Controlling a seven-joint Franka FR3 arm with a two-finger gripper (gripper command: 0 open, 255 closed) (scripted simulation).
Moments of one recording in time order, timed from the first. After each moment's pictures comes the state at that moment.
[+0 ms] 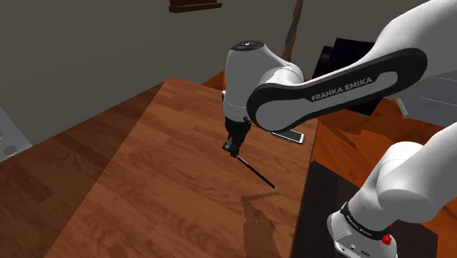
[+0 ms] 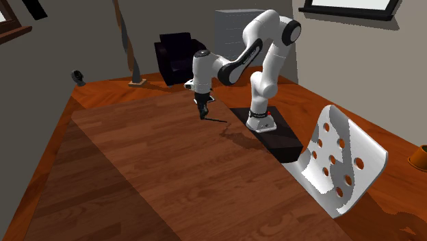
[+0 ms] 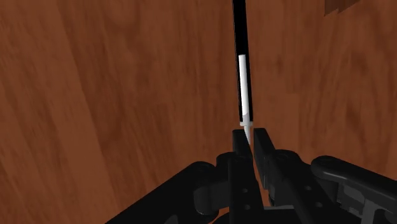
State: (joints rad) arm 0.09 -0.29 0.42 -2.39 0.07 2.14 0.18
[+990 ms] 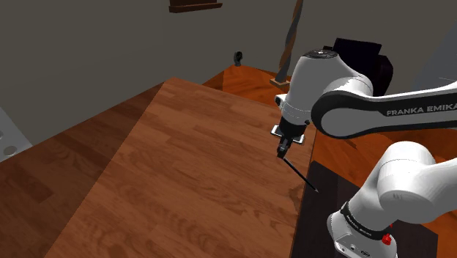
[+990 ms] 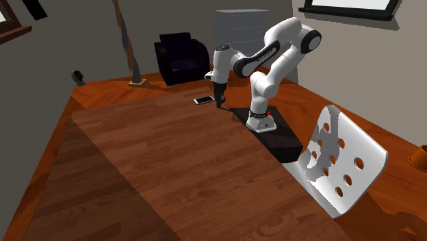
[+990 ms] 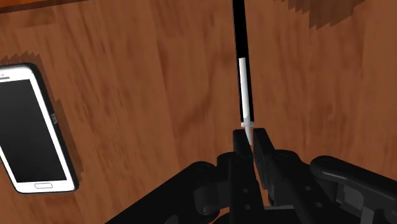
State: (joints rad) arm 0.11 -0.79 0.22 -2.82 0.12 2.07 -0.06
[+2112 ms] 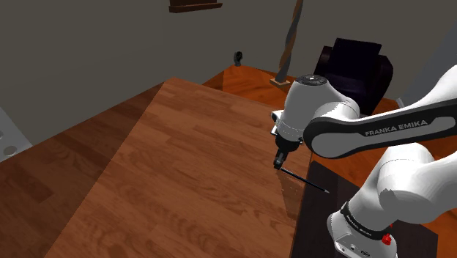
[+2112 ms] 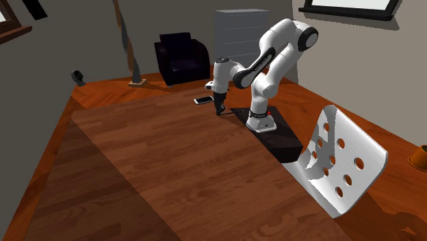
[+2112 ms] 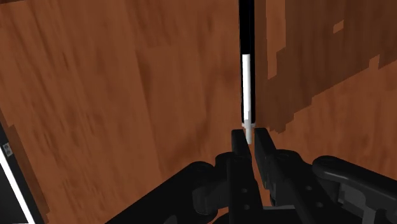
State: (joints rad) arm 0.12 -0.69 0.25 -2.93 0.14 2.27 -0.06
